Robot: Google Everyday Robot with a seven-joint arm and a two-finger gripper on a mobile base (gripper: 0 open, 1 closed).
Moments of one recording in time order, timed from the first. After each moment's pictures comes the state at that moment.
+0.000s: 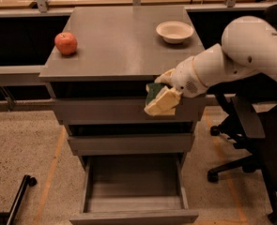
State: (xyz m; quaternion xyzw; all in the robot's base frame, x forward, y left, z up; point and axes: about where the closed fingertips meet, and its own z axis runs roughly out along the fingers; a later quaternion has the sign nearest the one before) arm 0.561 -0.054 0.841 -0.55 0.74 0.22 0.32
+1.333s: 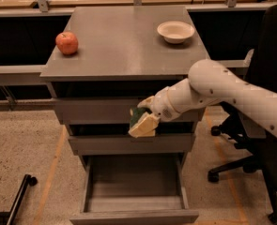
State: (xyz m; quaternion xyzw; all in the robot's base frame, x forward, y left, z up) arm 0.567 -0.006 0.735 -0.56 0.72 0.26 0.30
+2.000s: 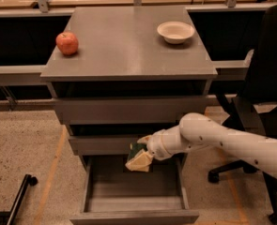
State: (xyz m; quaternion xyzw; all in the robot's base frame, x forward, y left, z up) arm 0.530 0.005 0.582 -0.49 0.77 0.30 0.28
